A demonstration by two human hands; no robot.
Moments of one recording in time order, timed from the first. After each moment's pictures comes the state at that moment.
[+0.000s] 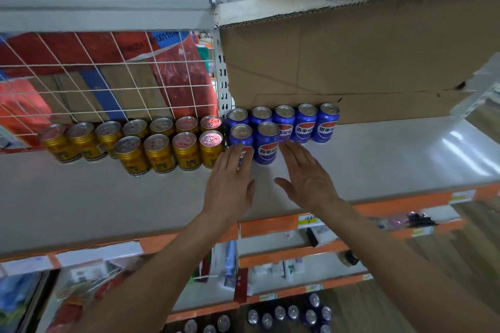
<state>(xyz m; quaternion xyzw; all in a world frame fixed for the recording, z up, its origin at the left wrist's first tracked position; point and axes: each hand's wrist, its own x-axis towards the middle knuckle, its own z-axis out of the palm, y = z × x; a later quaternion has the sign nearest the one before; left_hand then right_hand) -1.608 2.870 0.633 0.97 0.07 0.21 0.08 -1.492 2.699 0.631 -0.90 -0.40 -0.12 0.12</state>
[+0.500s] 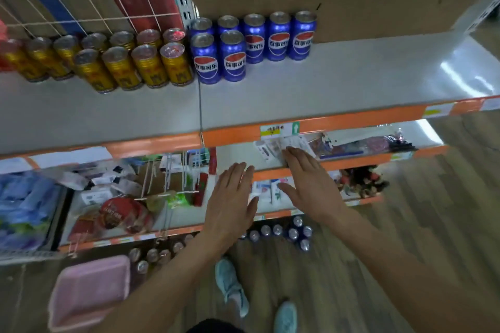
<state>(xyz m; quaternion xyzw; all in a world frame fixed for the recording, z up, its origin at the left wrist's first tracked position) -1.730 2.701 0.522 0.98 0.09 0.09 0.15 -1.599 2.531 0.546 -0.90 -0.41 0.01 0.14</state>
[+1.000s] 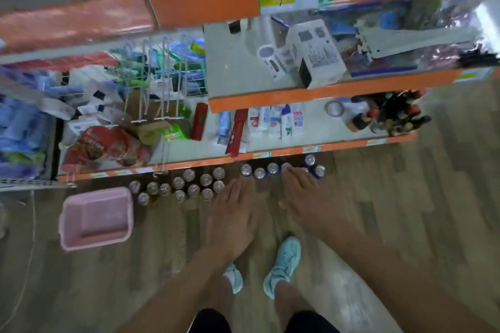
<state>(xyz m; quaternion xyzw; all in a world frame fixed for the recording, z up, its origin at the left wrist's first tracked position) -1.824 2.624 0.333 0.97 0.16 -0.10 0.15 -1.689 2.465 0.319 -0.89 -0.41 0.16 0.12</state>
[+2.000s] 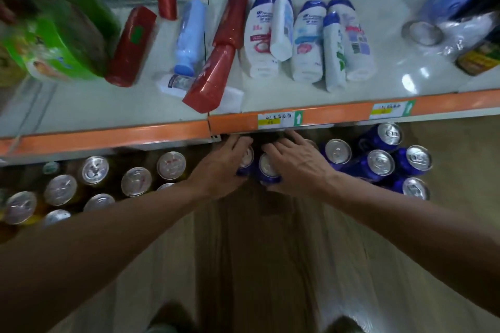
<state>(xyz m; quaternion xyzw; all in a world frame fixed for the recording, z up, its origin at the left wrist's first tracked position) -1.735 2.747 -0.268 0.97 0.04 -0.03 0.24 -1.621 2.570 -0.242 -0.82 -0.57 0.07 -0.06</state>
